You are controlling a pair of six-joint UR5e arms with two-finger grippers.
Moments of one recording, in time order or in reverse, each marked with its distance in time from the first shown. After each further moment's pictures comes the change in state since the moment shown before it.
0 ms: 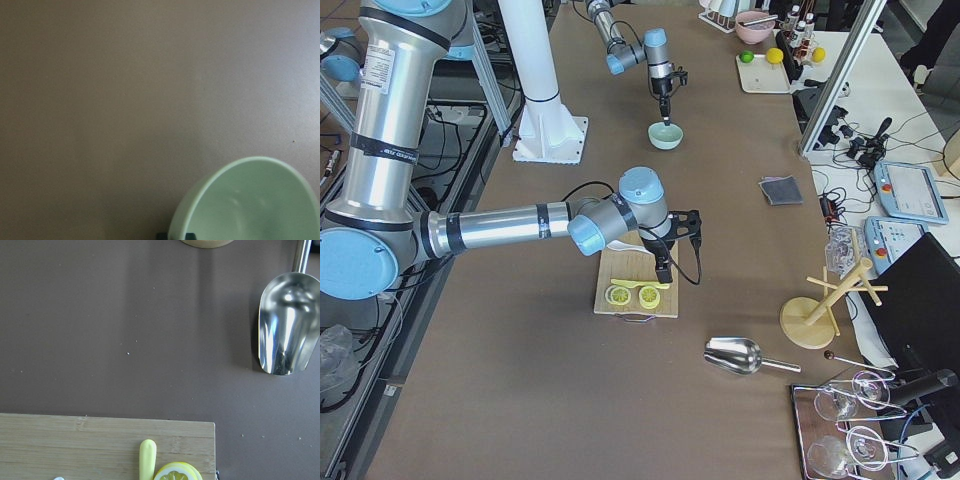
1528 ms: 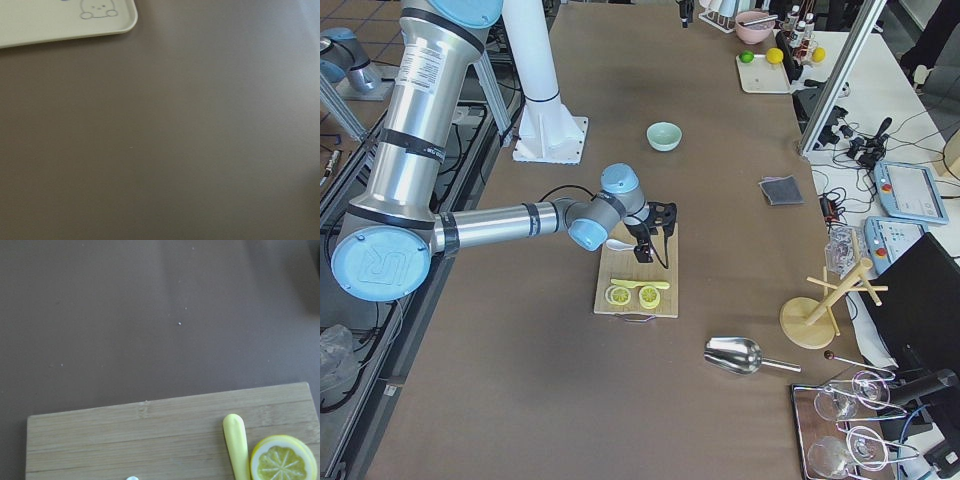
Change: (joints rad) left arm -0.731 0.550 -0.230 0.097 -0.629 0.785; right arm -0.444 -0.061 0.005 0.289 -0.303 0.602
